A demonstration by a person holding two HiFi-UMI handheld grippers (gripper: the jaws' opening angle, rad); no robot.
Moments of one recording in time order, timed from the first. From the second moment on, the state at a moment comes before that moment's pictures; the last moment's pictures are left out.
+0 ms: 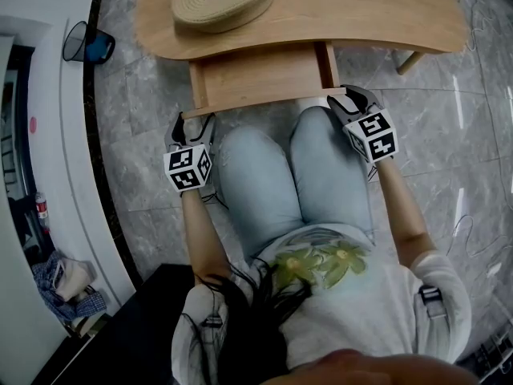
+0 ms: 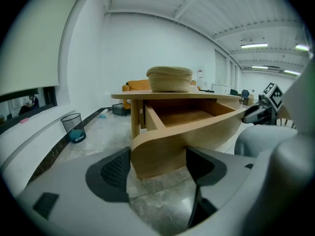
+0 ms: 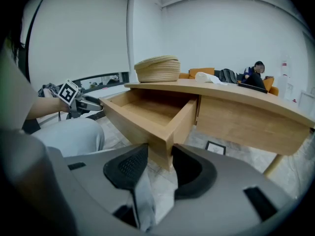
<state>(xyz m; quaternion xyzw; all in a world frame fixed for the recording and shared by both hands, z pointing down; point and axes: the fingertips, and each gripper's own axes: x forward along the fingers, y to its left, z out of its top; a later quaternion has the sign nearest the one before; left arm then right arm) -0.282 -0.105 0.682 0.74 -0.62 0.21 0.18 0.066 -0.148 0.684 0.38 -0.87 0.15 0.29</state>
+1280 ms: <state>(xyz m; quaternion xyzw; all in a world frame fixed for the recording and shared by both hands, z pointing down) -0.277 -0.075 0.646 0.74 -0.63 0.18 0.15 0.084 -0.125 0.656 0.39 -0.87 0.17 0.26</state>
